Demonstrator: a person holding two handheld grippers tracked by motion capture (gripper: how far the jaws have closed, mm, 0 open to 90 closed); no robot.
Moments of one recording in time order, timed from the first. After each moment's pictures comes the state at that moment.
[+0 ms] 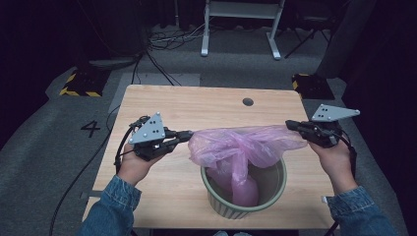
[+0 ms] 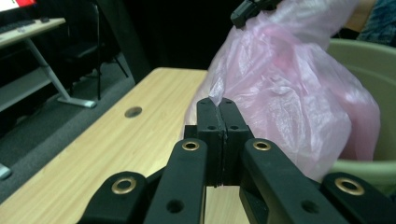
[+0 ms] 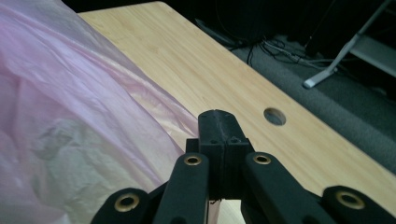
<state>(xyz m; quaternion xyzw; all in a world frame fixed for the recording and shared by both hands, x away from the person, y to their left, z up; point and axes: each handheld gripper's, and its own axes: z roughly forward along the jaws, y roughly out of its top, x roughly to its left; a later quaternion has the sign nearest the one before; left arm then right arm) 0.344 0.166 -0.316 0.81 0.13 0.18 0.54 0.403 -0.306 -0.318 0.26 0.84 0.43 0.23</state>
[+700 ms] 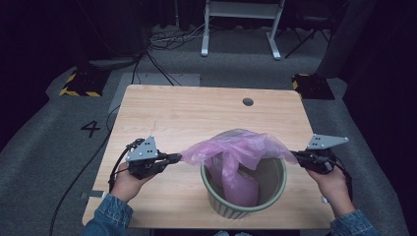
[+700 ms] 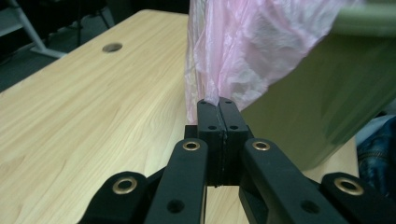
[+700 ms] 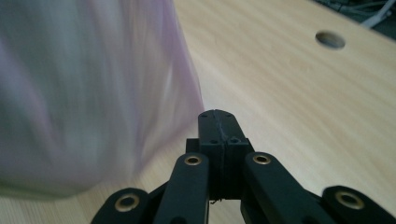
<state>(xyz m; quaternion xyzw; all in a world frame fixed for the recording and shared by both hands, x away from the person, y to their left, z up) 0.333 0.196 -0.391 0.83 0.19 0.12 0.51 0.371 -0.324 -0.399 0.28 0.86 0.40 0.15</state>
